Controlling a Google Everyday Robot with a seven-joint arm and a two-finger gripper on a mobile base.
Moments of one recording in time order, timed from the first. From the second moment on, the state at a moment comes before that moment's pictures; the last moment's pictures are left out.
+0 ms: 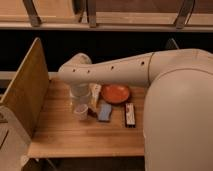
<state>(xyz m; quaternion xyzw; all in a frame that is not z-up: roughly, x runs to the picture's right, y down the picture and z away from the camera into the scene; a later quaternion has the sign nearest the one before) -0.107 0.102 0.703 -0.26 0.23 0.64 0.68</state>
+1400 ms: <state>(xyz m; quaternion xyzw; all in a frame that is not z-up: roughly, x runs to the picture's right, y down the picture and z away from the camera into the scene) -0.062 0.012 0.716 -0.21 0.12 0.65 0.72</state>
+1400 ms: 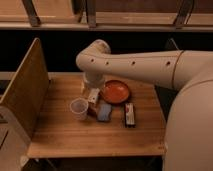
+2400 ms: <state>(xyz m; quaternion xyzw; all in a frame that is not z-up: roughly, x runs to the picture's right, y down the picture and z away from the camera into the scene) 0.016 0.055 0.769 -0.19 0.23 0.68 0.67</state>
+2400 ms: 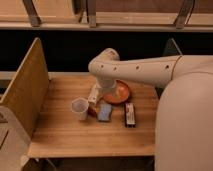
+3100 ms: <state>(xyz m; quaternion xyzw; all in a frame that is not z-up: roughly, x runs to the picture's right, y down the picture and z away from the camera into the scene) -0.028 0.084 0.838 -0.28 0.24 0.64 0.67</state>
